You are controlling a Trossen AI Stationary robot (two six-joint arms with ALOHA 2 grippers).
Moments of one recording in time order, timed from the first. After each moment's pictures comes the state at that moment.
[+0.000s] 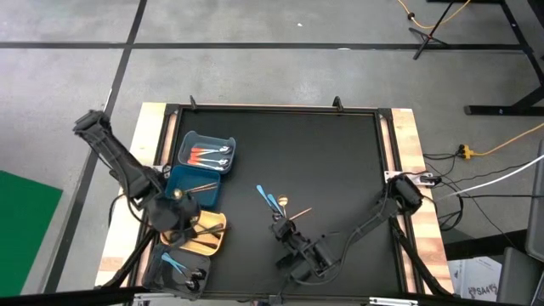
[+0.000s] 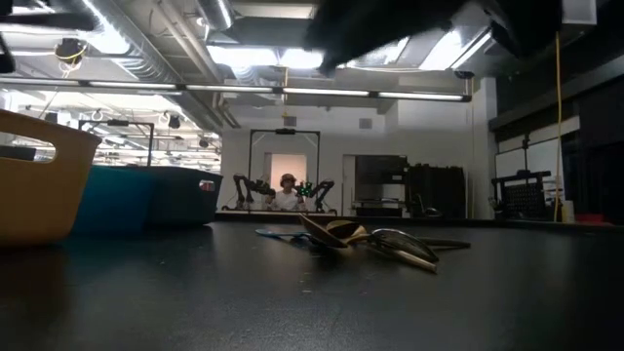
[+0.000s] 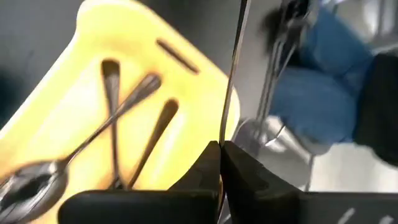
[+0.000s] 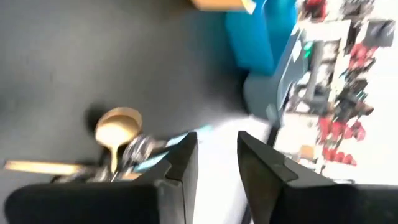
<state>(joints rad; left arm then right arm) -0.77 0.98 0.70 -0.59 -0.09 -1.20 0.62 2.12 1.75 -0.78 0.86 -0.36</state>
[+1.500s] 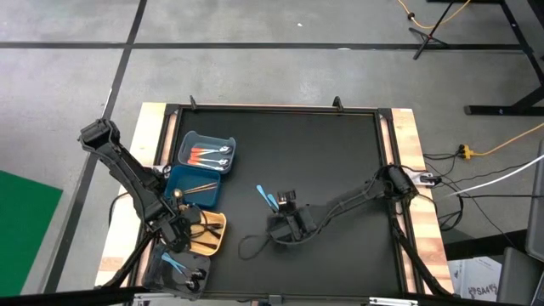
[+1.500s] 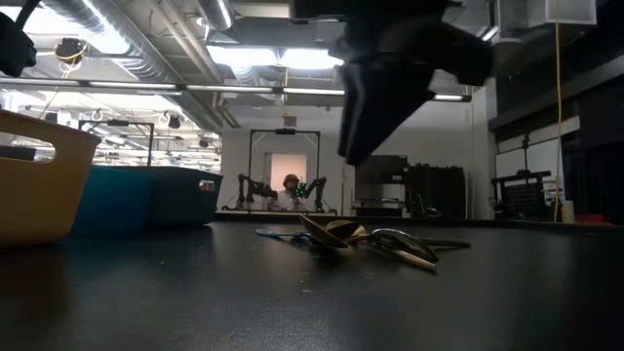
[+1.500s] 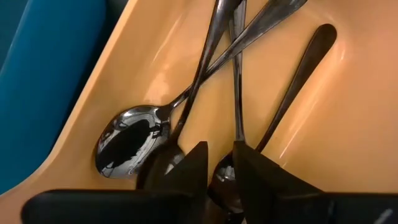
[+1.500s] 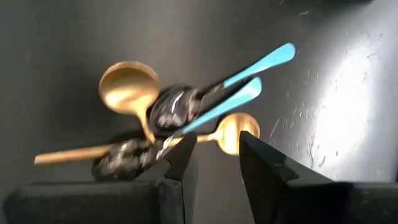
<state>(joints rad) -0.85 1.27 0.70 -0.80 -0.12 -1.20 0.41 2.12 1.75 -1.02 0.43 0.13</state>
